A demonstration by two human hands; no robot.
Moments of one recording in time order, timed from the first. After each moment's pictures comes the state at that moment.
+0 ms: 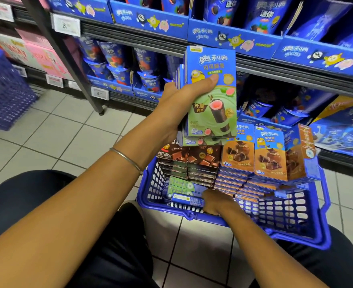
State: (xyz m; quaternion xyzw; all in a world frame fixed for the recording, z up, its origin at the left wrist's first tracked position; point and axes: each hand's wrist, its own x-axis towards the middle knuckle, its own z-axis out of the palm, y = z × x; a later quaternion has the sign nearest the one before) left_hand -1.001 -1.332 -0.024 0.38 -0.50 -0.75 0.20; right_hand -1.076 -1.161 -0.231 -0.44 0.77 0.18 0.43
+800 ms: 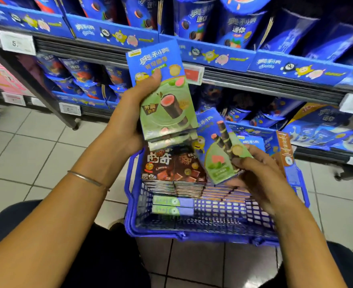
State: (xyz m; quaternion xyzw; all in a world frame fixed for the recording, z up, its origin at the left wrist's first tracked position) left_hand -1.004 -1.392 -0.025 0.26 -0.38 -0.86 0.22; right_hand -1.139 -1.152 -0.057 -0.09 0.66 -0.61 0.44
